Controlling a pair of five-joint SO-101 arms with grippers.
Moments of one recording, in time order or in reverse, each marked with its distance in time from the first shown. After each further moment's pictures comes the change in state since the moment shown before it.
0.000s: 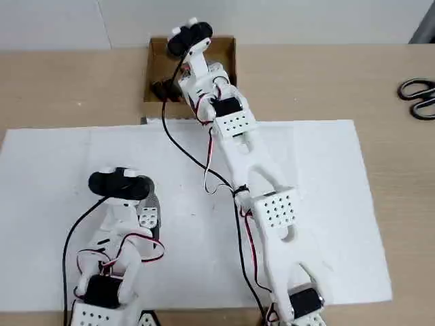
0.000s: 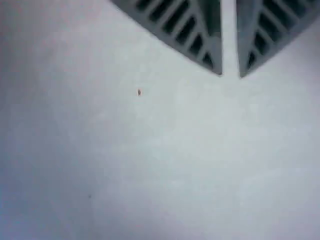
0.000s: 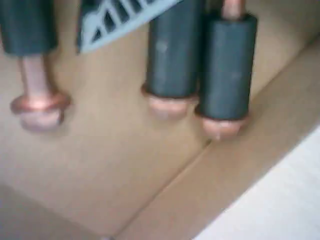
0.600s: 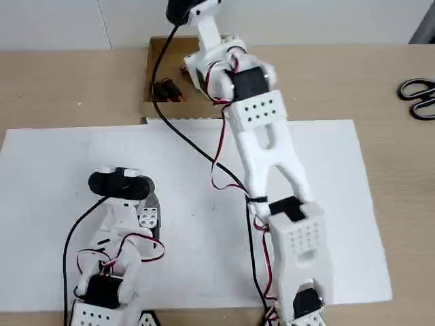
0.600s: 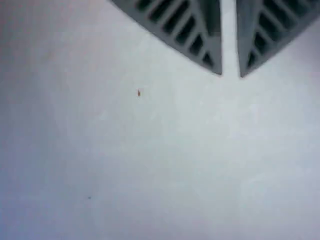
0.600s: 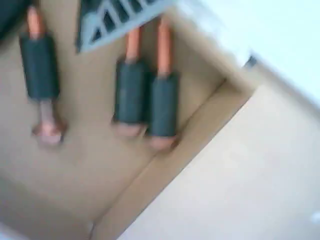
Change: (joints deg) left arm 0.0 0.0 0.0 0.0 0.0; right arm 0.0 -28.6 -0.1 35.1 0.2
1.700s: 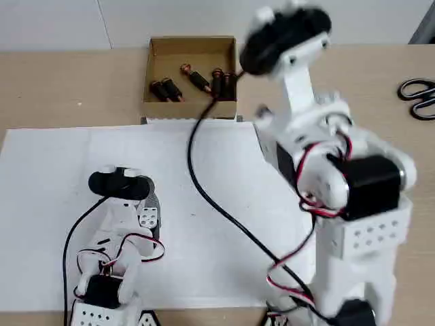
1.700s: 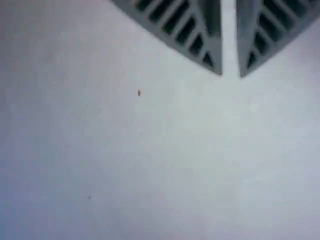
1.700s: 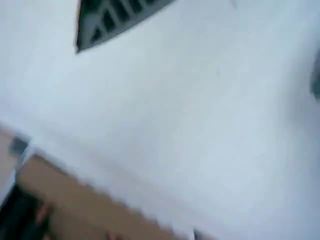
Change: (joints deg) left arm 0.0 0.0 0.0 0.0 0.0; right arm 6.6 -57.5 35.3 28.0 0.0
